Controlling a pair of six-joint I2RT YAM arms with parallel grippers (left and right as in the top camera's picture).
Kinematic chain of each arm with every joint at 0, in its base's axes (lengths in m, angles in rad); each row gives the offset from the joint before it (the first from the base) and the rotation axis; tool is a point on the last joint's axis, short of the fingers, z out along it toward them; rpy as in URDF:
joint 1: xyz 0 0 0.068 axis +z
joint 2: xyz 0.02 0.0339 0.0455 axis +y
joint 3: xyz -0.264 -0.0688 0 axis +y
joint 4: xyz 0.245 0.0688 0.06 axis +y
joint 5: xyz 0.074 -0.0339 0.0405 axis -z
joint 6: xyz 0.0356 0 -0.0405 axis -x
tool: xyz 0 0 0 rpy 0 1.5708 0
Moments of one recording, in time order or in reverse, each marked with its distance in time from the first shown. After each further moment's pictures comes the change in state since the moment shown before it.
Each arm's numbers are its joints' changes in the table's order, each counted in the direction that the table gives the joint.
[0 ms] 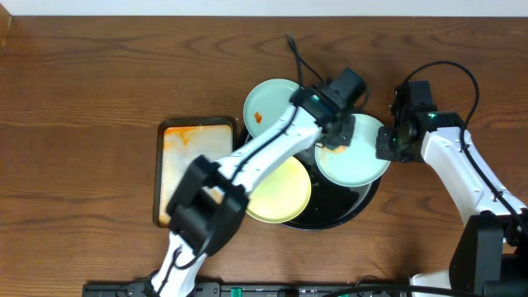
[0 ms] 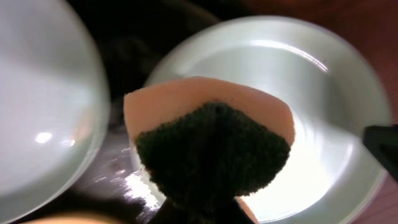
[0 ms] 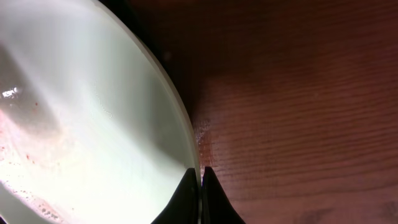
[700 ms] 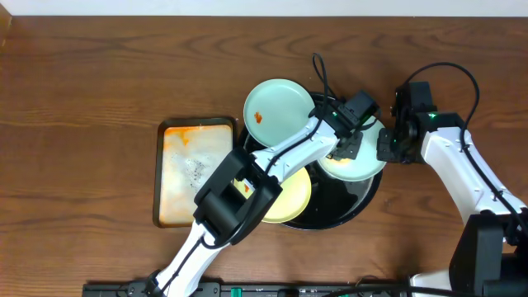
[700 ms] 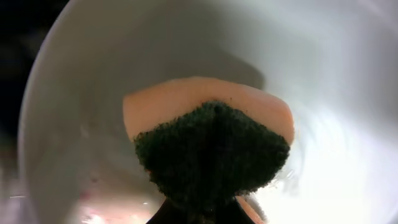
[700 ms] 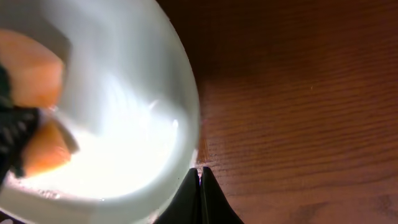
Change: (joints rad) left arm -0.054 0.182 -0.008 -0.115 -0.094 -0.038; right arm 0.000 0.002 0.002 0.016 0.010 0.000
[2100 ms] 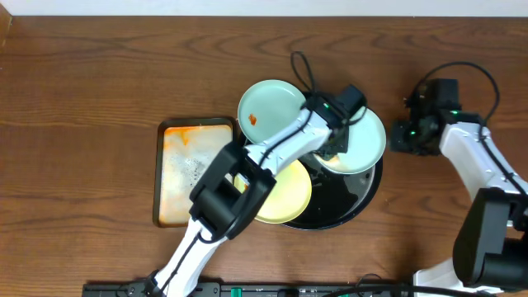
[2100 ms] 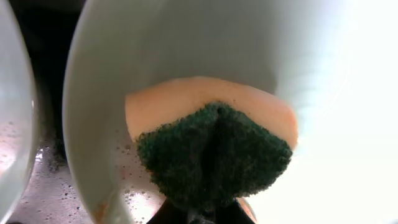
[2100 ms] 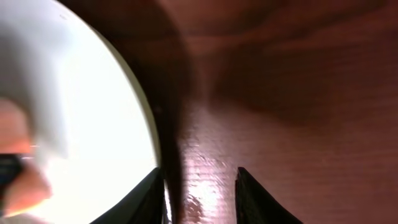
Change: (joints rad) left arm 0.059 0.002 -0.009 0.106 0.081 0.201; right arm -0.195 0.086 0.001 -0.191 -0.282 0.151
